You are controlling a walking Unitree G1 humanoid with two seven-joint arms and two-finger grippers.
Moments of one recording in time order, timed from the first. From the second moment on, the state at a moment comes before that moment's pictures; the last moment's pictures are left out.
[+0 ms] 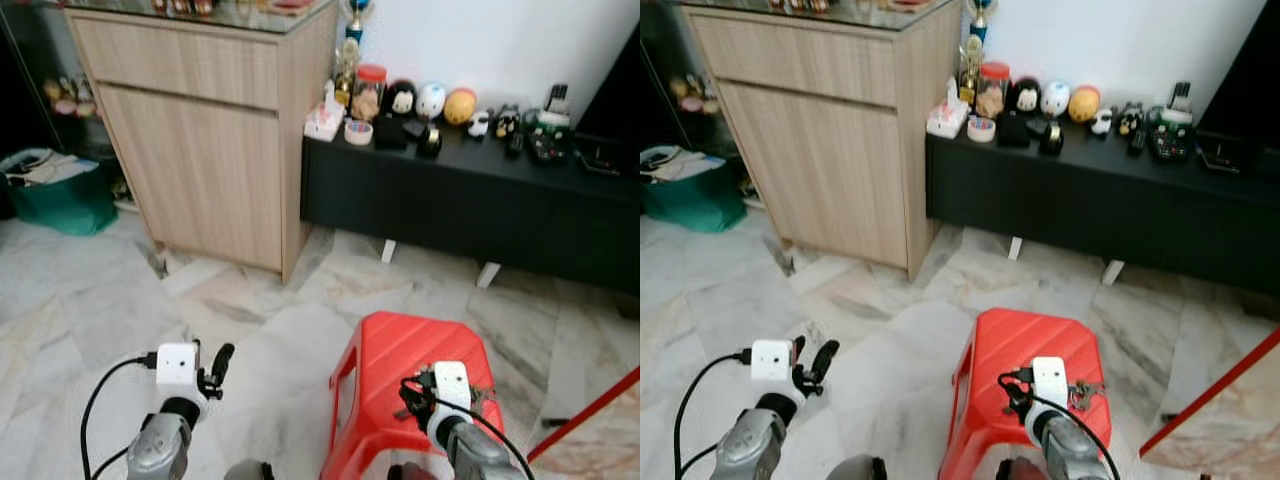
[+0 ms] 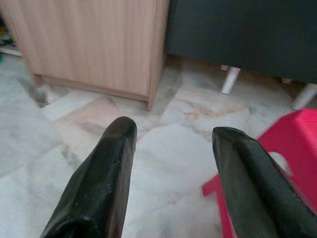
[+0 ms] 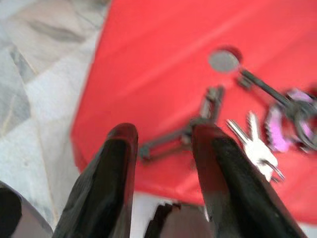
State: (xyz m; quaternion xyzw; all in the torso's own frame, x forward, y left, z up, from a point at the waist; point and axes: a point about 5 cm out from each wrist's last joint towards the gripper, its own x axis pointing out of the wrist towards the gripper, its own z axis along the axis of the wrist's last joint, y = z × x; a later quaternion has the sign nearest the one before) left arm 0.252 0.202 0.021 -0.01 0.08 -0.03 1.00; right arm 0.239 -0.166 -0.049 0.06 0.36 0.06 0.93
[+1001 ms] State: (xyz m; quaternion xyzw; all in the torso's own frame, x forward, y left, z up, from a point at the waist) left arm 0.254 0.197 0.020 -0.01 0.08 -0.04 1.00; right arm 0.248 -0.173 -0.045 0.05 0.35 0.03 0.94
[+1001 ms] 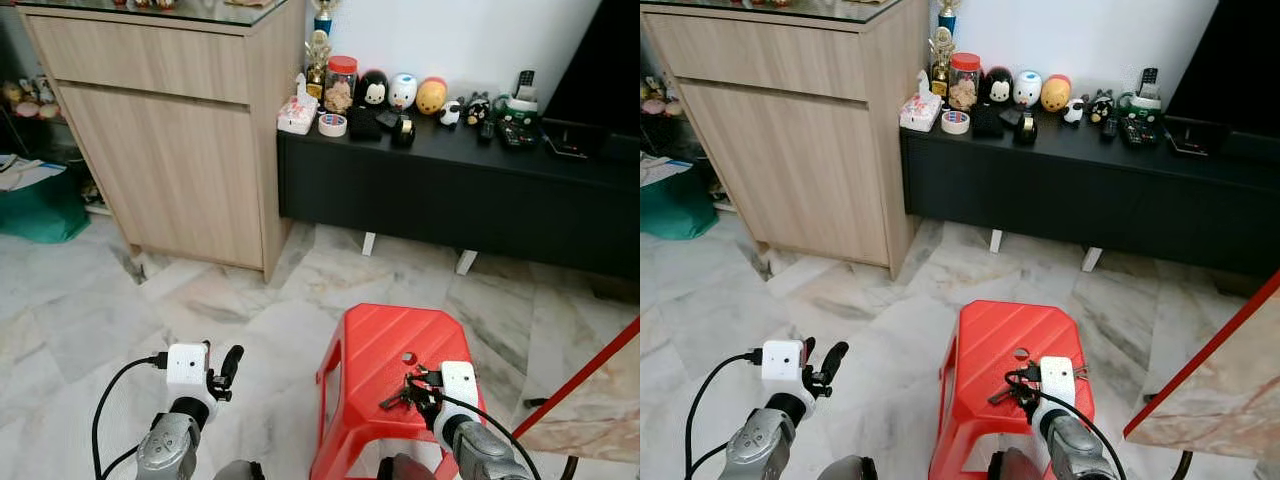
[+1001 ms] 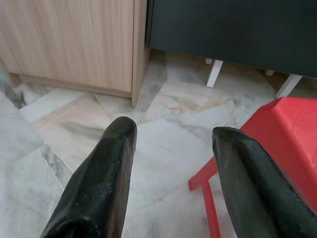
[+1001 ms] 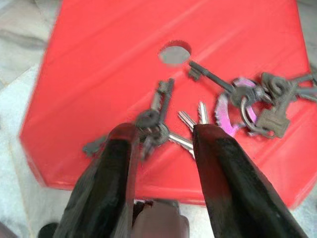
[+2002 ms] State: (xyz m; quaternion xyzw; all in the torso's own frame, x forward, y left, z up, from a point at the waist) left arm 0.258 0.196 0.022 0.00 0.08 -0.04 1.00; right arm 0.247 -0.167 -0.045 0.04 0.34 0.05 0.94
